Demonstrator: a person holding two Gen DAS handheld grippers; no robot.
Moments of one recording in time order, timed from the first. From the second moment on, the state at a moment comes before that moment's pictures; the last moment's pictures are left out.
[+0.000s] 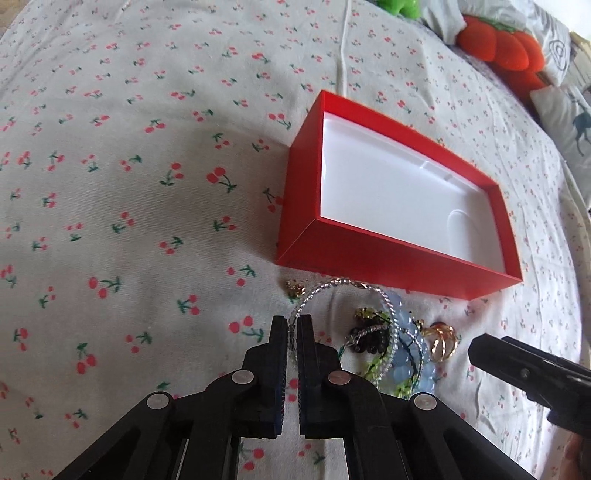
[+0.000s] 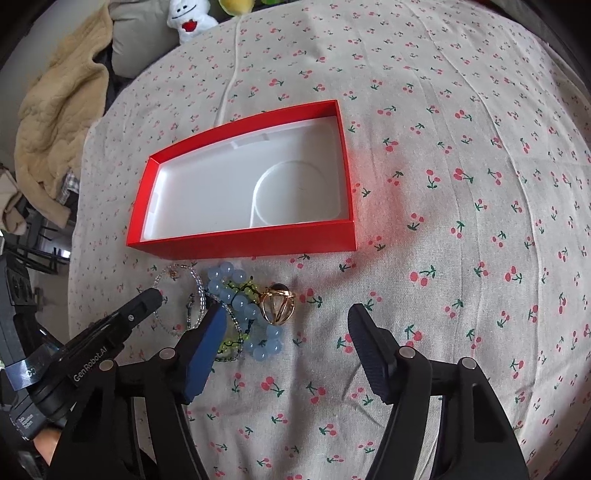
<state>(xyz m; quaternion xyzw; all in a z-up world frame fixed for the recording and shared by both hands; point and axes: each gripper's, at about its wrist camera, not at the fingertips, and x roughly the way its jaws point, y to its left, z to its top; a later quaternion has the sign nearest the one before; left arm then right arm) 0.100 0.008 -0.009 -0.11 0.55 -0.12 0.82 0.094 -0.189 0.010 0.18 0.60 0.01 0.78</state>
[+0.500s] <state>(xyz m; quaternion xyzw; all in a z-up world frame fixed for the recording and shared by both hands) 0.072 0.040 -0.002 -0.09 0.55 -0.11 0.83 0.096 -0.164 -0.002 0.20 0.62 0.05 0.76</state>
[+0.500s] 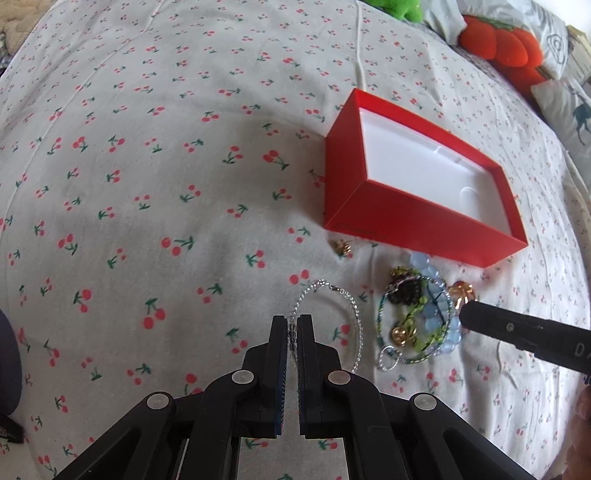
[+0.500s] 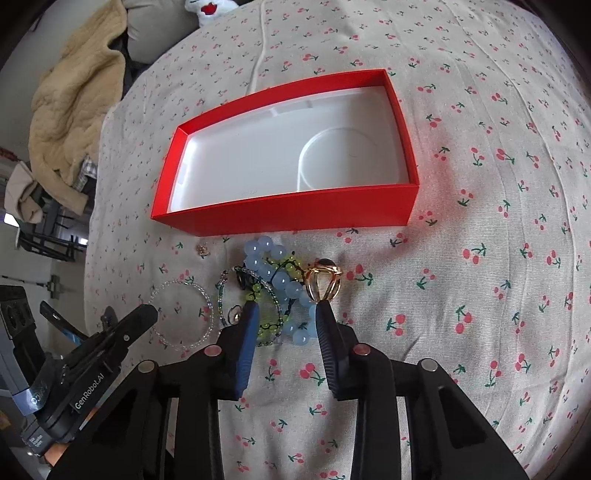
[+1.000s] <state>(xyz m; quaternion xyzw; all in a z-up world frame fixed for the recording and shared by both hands) 0.071 0.047 -0.015 -0.09 0.57 -0.09 0.81 0.111 -0.144 -0.024 0.18 0.63 0.04 0.76</state>
